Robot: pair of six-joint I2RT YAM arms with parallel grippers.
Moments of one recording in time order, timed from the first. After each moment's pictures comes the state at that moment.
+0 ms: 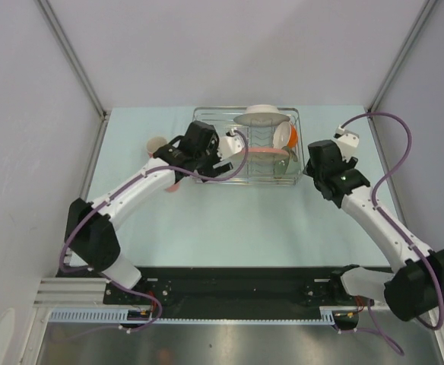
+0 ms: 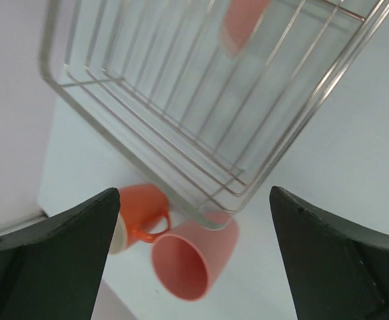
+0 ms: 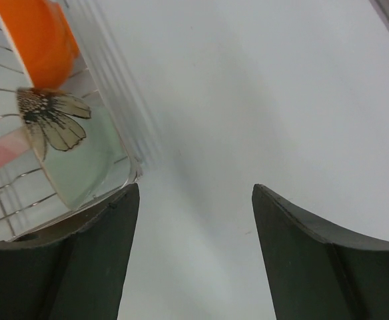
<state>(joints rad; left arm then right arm) -0.62 1.57 1.38 -0.54 -0.12 0.68 0.40 1.18 1.02 -0.58 0.65 0.61</state>
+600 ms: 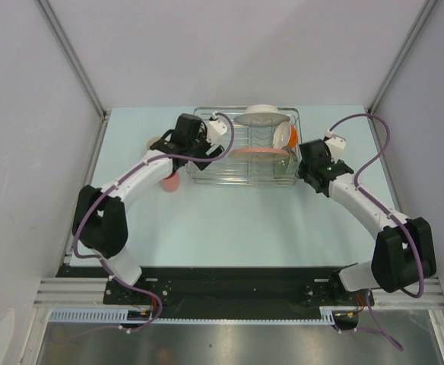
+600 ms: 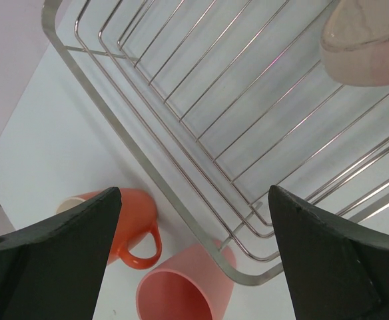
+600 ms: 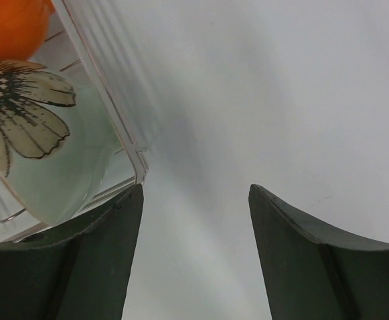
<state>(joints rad) -0.47 1.68 1.35 -0.36 -0.08 0.51 0.34 1.39 1.01 -0.51 0.52 0.67</state>
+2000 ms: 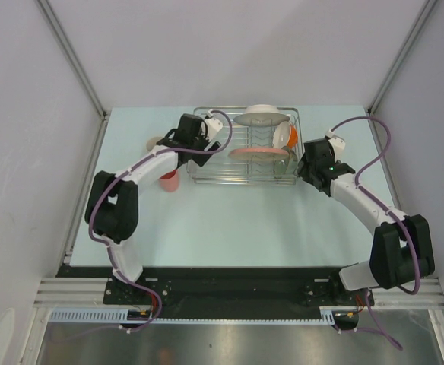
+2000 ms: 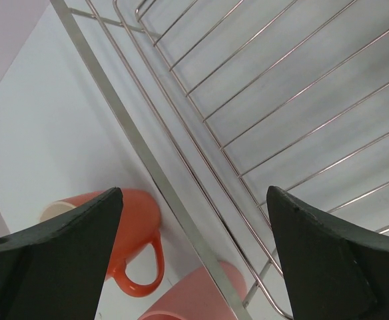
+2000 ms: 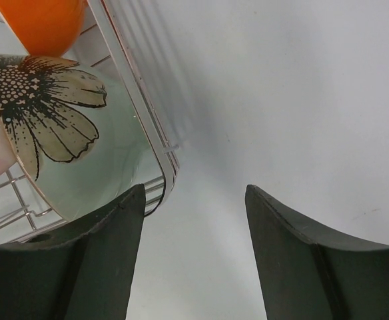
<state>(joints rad) -0.42 1.83 1.39 -0.27 -0.15 0.44 0.30 1.41 0.98 -0.41 0.38 0.68</state>
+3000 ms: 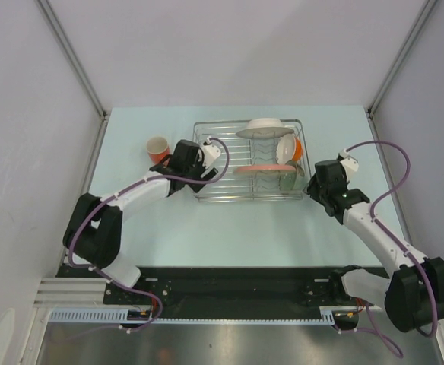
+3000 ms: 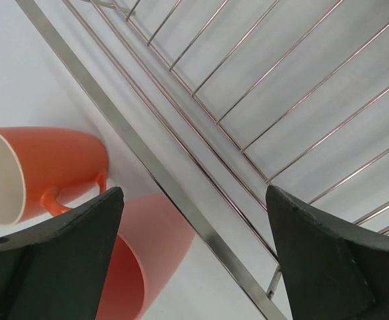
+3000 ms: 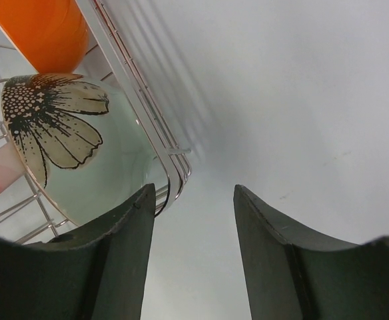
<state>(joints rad) -0.50 1.59 1.03 -0.21 -0.15 0.44 0.29 1.14 0.75 -0.42 0.38 0.76</state>
